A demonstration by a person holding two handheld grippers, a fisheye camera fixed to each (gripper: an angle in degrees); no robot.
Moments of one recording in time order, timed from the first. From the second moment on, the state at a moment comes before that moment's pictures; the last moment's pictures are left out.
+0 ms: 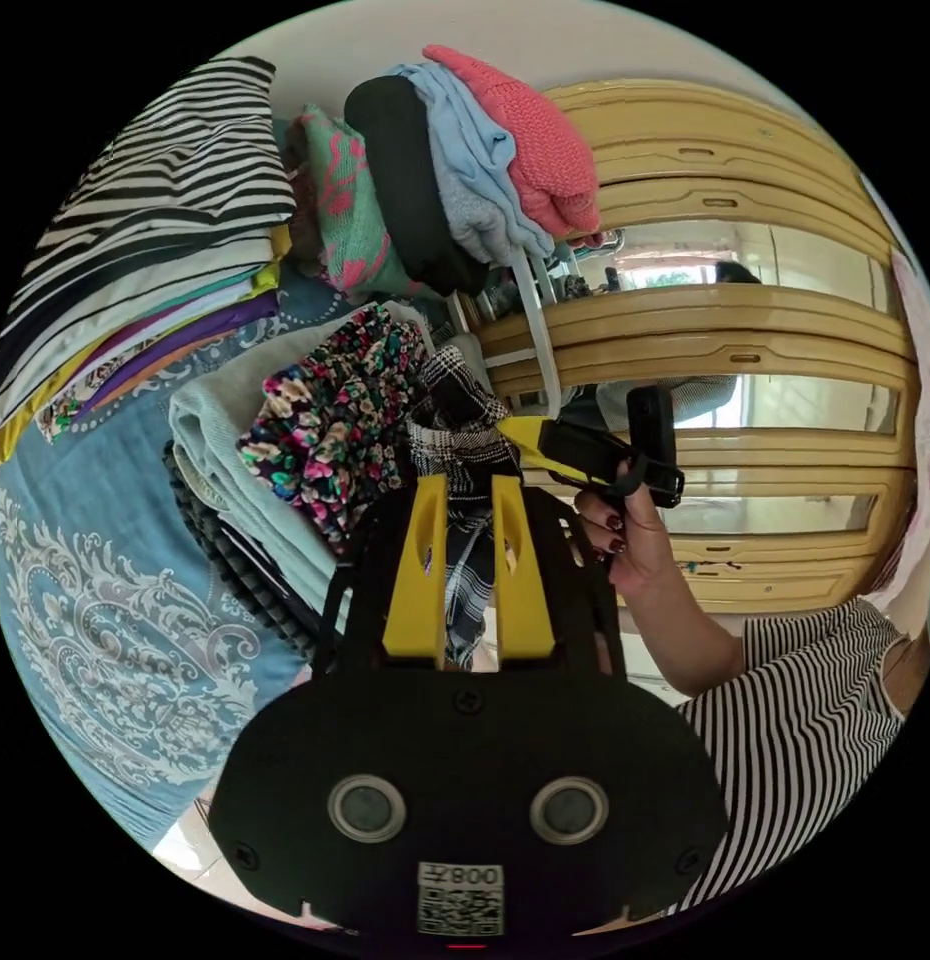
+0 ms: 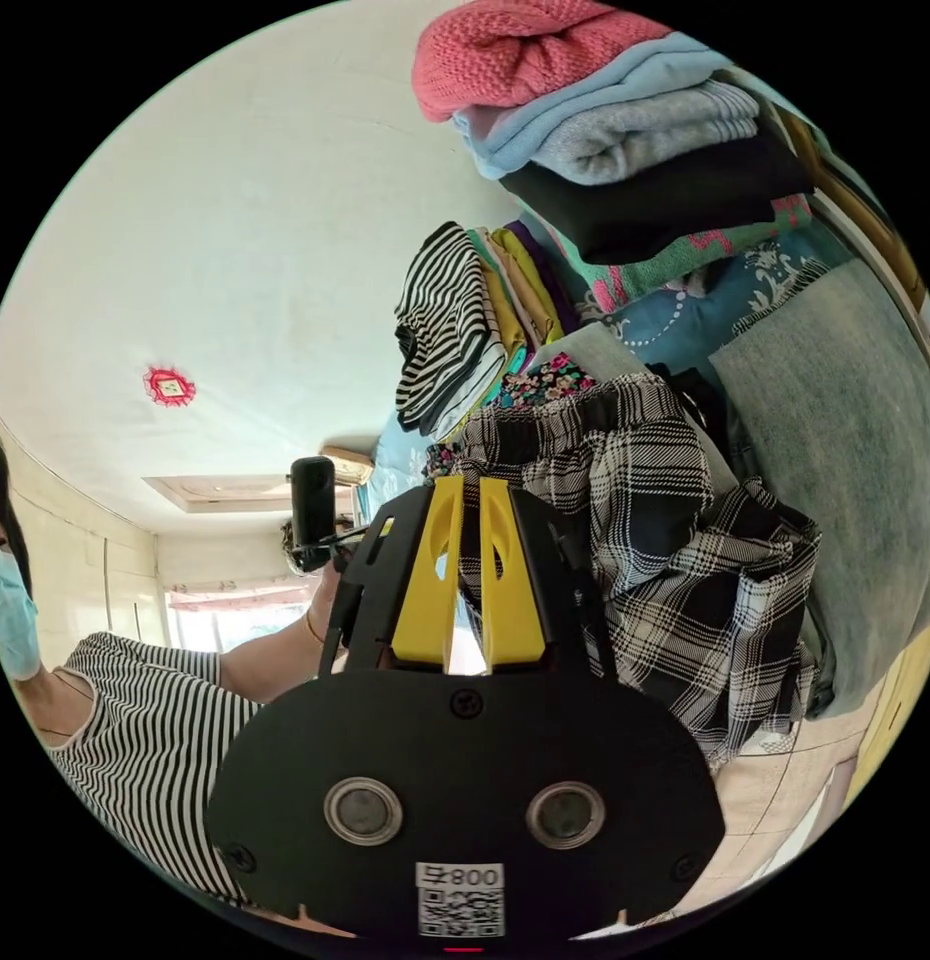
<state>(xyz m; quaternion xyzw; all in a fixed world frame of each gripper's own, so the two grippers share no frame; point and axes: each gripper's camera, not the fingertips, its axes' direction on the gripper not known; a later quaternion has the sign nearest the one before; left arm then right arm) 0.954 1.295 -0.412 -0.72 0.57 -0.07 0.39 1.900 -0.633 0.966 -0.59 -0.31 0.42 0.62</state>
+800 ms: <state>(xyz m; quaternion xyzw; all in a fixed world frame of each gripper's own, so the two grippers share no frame) 0.992 1.106 -0.279 -0.68 0.63 -0.23 0.29 1.897 -0.657 0.847 -0.49 -0.27 0.54 0.63</state>
